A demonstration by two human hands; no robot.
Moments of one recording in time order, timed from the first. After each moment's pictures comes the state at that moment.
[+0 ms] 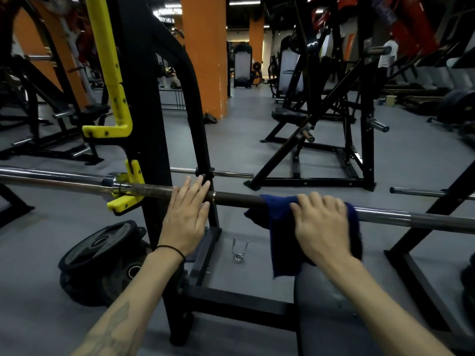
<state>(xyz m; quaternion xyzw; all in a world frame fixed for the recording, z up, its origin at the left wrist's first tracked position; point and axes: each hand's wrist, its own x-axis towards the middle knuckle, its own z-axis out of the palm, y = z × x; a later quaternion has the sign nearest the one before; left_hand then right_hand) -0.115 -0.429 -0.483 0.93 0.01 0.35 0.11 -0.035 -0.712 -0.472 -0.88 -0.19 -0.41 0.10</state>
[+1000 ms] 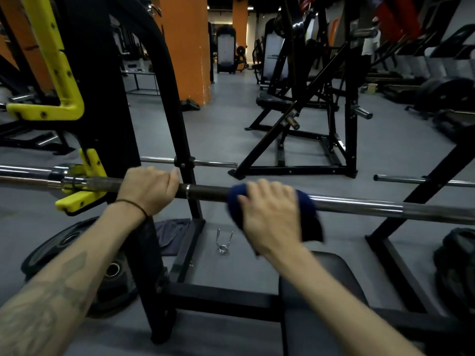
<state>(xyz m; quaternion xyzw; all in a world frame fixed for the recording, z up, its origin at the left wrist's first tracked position) -0.069 -0.401 -0.429 0.94 0.00 0.30 -0.17 -0.035 -0.652 -0.474 -0.87 -0.25 -0.42 0.12</state>
